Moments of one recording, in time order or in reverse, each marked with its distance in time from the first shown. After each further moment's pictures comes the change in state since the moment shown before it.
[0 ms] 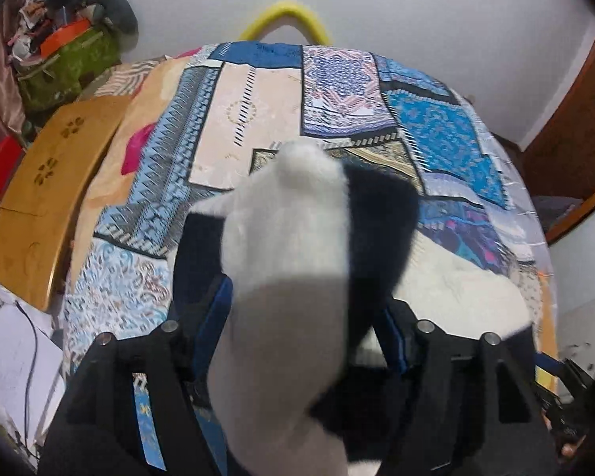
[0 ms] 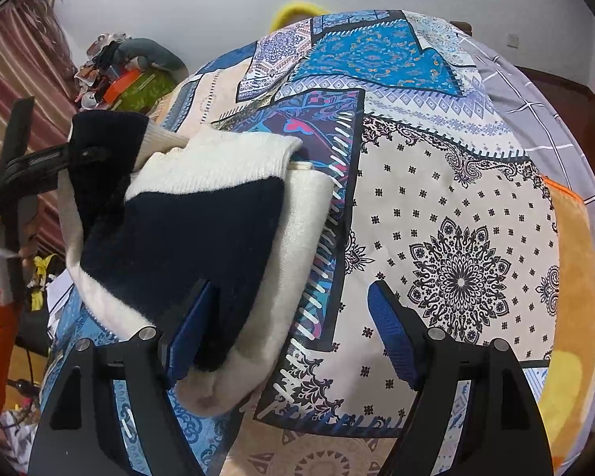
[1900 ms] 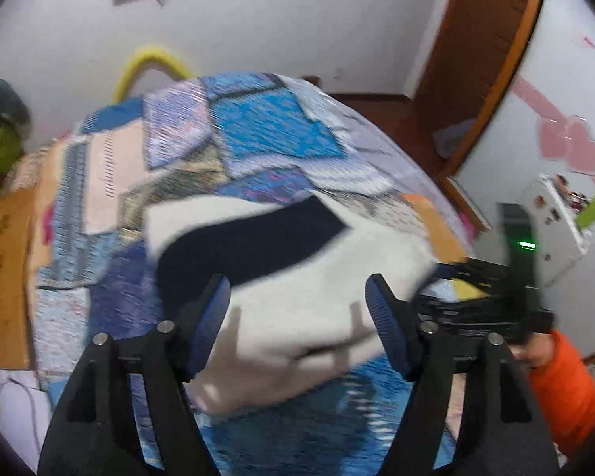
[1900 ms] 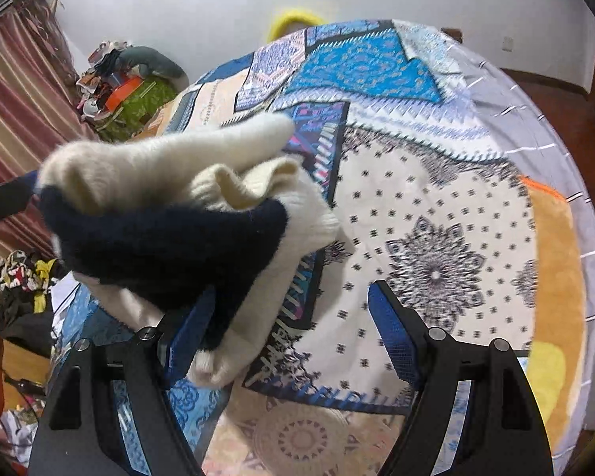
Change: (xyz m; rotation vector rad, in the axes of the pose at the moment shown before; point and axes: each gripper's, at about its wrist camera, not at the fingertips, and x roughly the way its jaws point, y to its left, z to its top) left arm -0.112 -0.136 -0.073 0.357 -0.065 -0.244; right arm -0.033 -0.009 -0.004 0.004 -0.032 -0.011
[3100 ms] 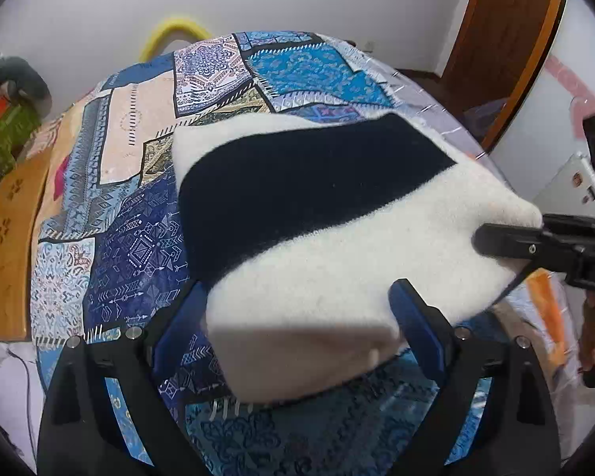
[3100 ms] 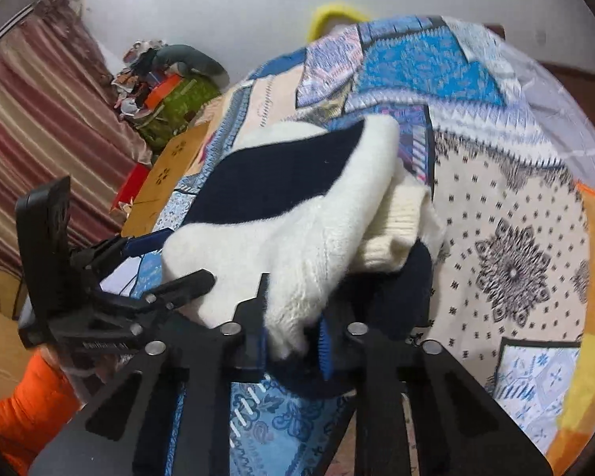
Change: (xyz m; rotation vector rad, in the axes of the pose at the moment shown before) left arm 0.055 0.041 -0.066 -0.019 0.077 0.057; right arm 0.006 0.059 0.006 -0.011 0.012 0.154
